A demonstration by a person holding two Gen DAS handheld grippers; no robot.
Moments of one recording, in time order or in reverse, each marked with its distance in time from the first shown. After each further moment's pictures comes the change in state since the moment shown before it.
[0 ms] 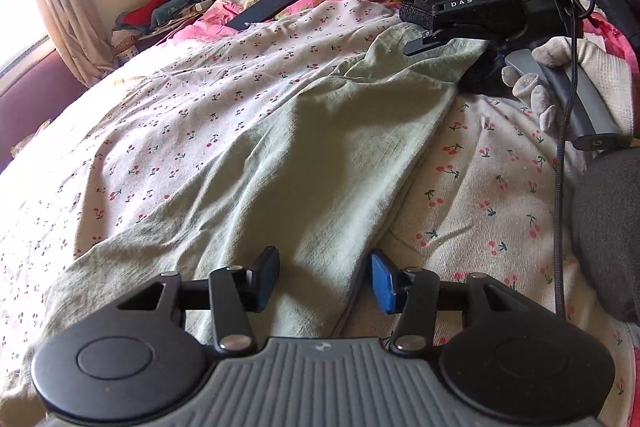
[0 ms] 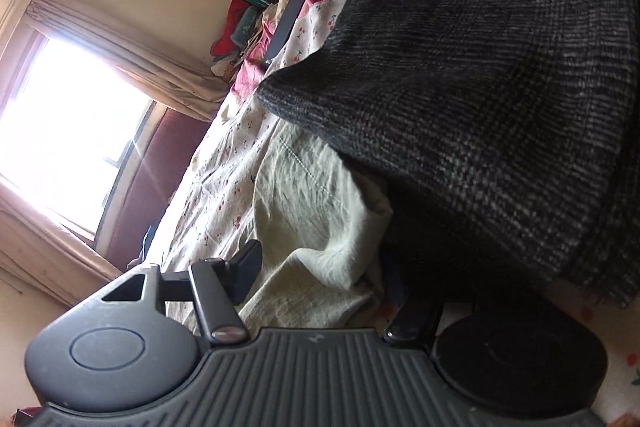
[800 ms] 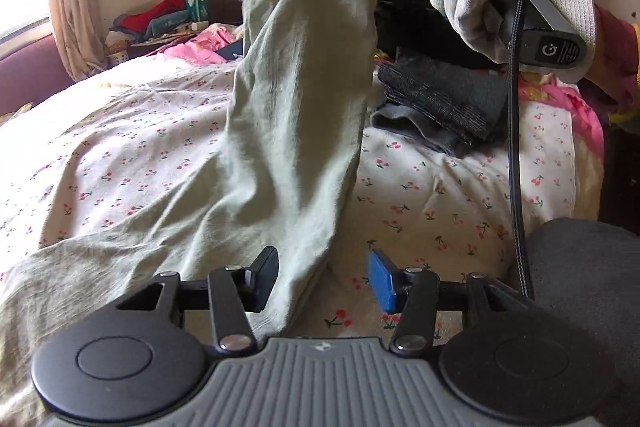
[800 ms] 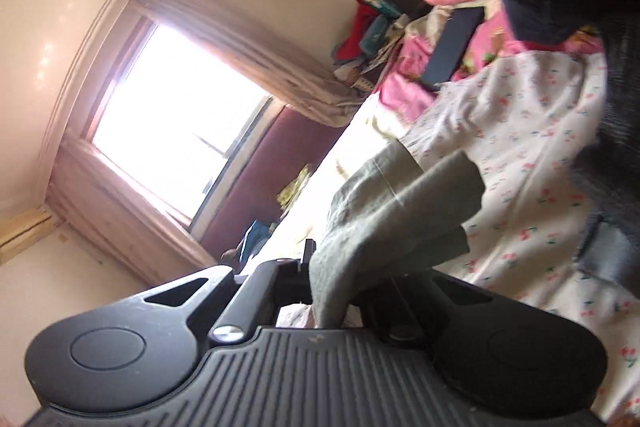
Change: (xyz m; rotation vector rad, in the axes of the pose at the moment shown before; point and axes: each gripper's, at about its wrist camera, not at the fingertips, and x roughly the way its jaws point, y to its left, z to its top) left arm -0.033 0.002 -0.009 -0.169 -0.155 -0.107; right arm -0.014 0.169 0.016 -0.196 0.042 0.341
